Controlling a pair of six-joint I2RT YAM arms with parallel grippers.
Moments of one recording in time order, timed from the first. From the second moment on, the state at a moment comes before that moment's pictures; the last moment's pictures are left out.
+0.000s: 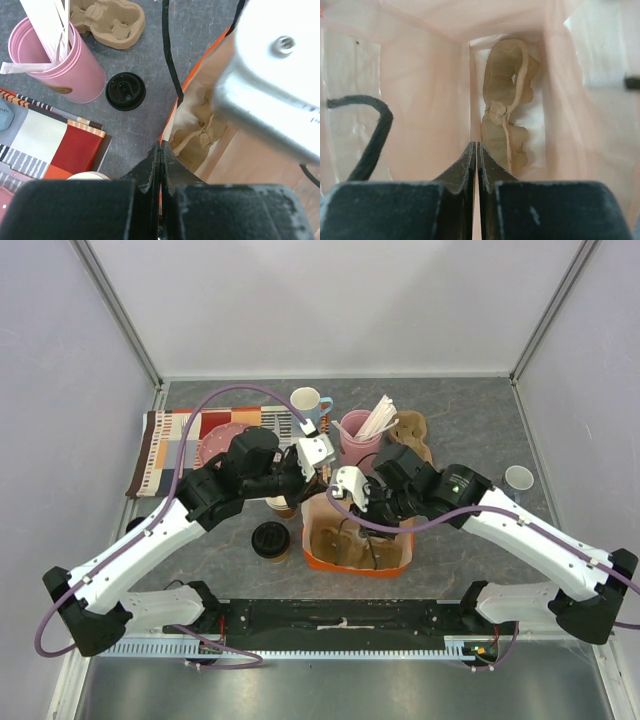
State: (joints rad) left arm -0.83 1.13 1.21 -0.57 0.29 0.20; right arm 0.92 1.24 1.31 -0.99 -0.36 -0.27
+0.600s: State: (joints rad) left arm -0.81 1.13 1.20 -0.57 0.27 0.14; right arm 1.20 1.26 1.32 -1.04 0.01 -0.35
